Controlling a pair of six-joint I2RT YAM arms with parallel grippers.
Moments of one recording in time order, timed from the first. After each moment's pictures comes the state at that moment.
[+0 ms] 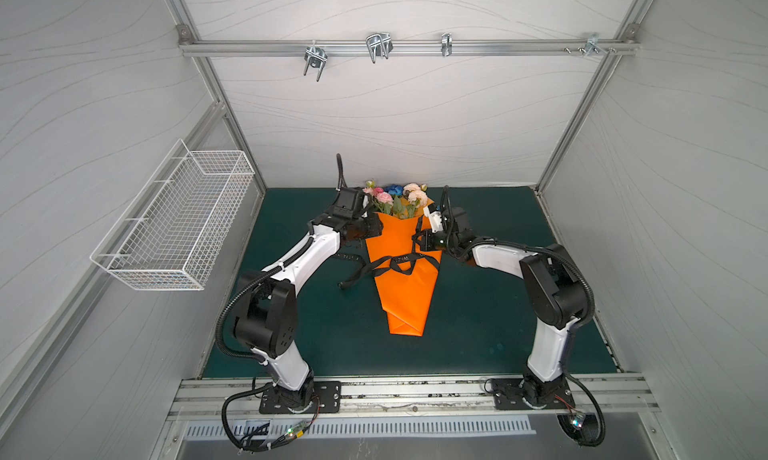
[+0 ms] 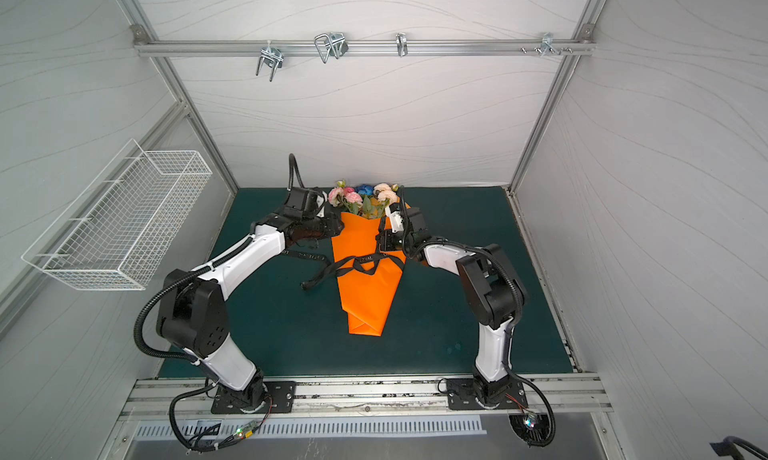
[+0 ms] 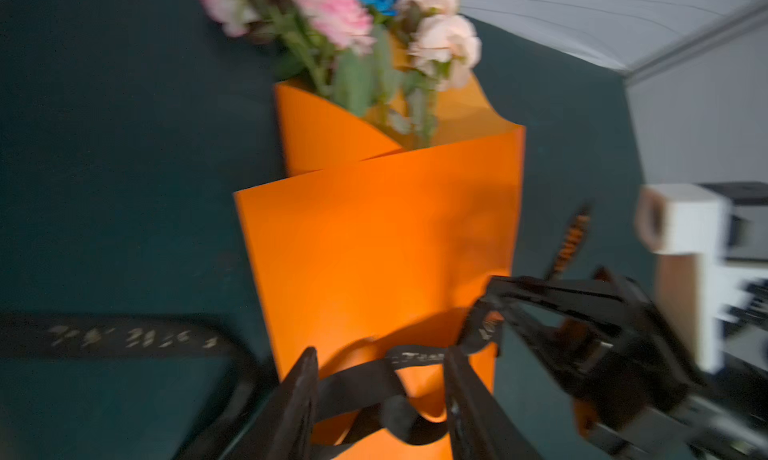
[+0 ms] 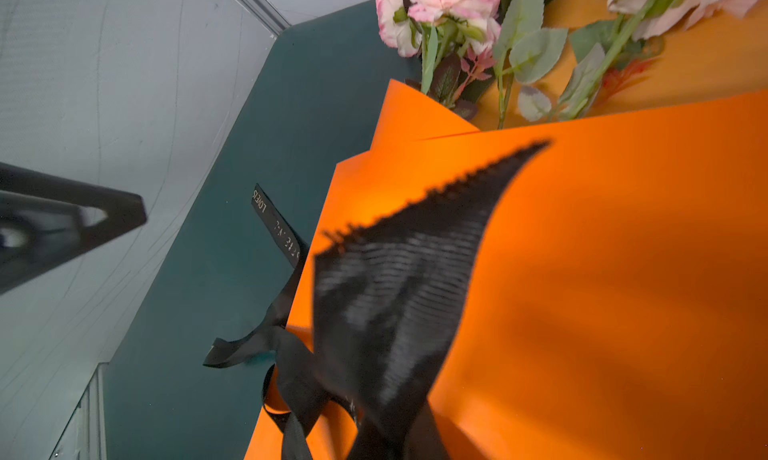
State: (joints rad) left arm -0.29 1.67 1.30 -0.50 0.12 -0.50; right arm 0.52 1.88 1.15 0.17 -0.43 0.39
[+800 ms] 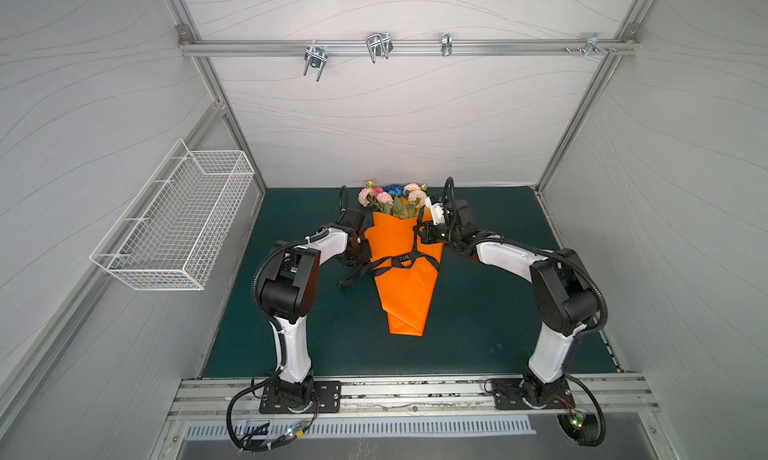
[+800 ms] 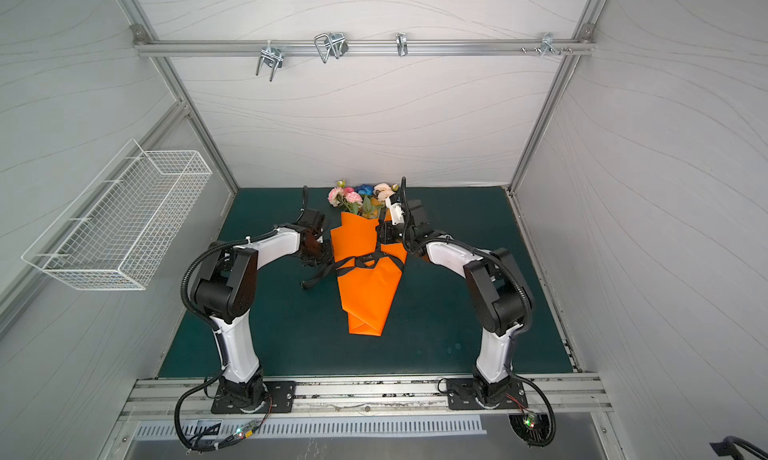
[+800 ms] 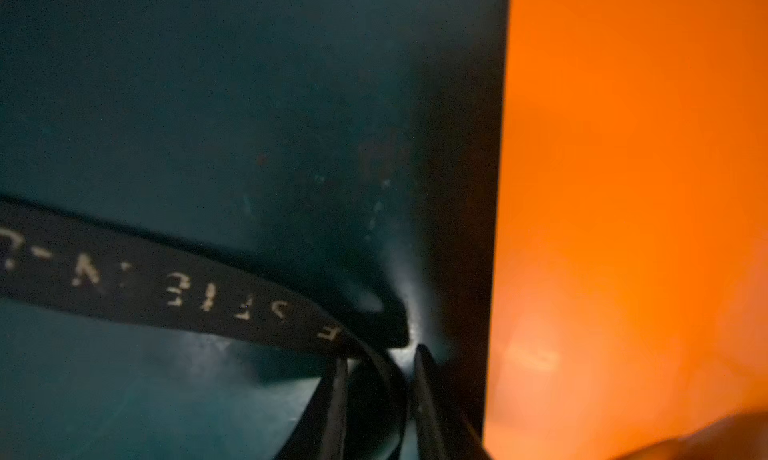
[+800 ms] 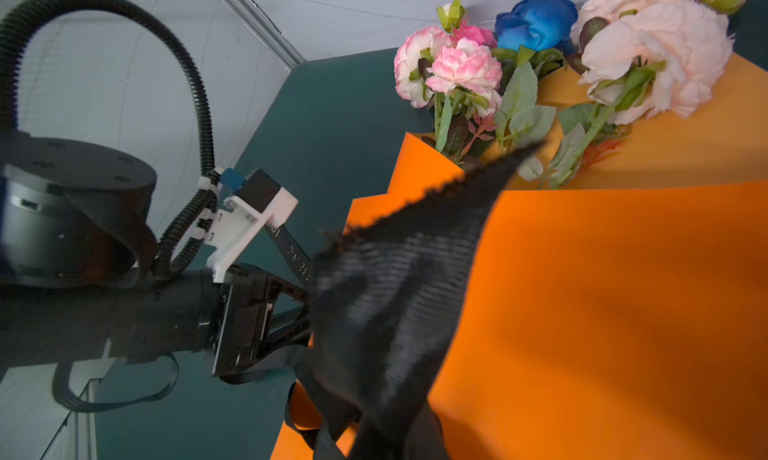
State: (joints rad) left arm -0.26 1.97 1.30 -0.57 0.08 -0.51; right arm 0.53 1.81 1.19 0.11 -0.39 0.36
